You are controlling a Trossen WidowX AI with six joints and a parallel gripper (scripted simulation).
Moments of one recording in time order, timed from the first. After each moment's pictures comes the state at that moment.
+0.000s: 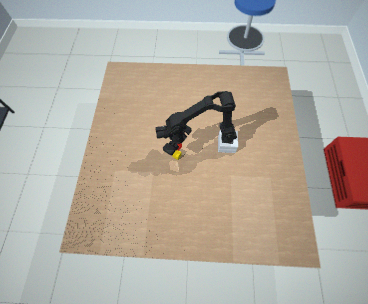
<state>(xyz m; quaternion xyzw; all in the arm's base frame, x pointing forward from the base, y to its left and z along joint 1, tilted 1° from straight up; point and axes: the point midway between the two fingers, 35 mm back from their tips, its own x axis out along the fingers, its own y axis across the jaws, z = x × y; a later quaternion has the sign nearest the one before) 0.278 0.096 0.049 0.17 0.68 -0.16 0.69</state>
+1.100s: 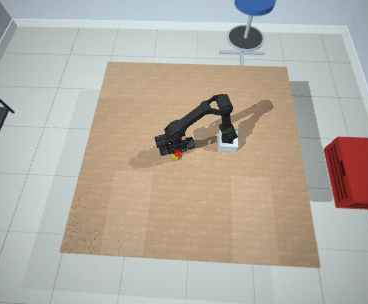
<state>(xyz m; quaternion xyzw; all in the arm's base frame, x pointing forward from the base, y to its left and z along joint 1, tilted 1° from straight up) 0.276 0.133 0.038 0.40 0.59 -0.39 0.59</state>
